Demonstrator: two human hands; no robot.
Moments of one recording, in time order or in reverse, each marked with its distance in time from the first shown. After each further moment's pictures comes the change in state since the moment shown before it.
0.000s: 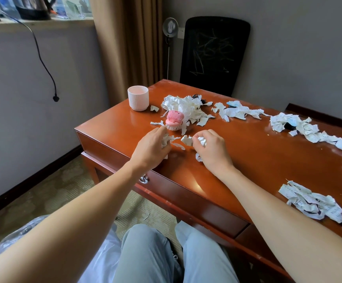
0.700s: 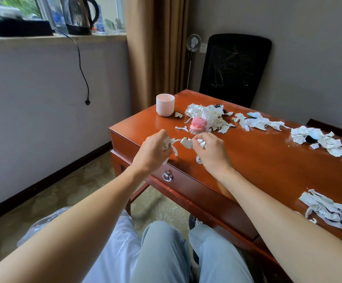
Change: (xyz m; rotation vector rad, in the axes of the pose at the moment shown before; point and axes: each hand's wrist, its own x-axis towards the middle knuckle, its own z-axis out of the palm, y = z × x) left_hand -0.051 -0.011 -0.065 -0.039 0.076 -0.119; right_hand -0.013 -0.070 0.022 0.074 -0.033 -0.119
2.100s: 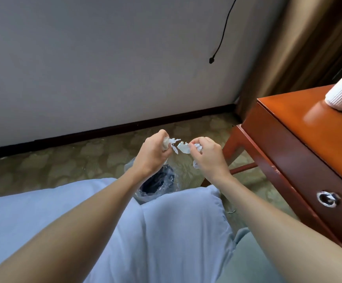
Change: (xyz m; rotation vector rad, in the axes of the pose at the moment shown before) left_hand -0.216 -0.254 -0.141 0.086 0.260 -0.614; right_hand -0.061 -0.180 0.329 0.211 -0.535 -0.218
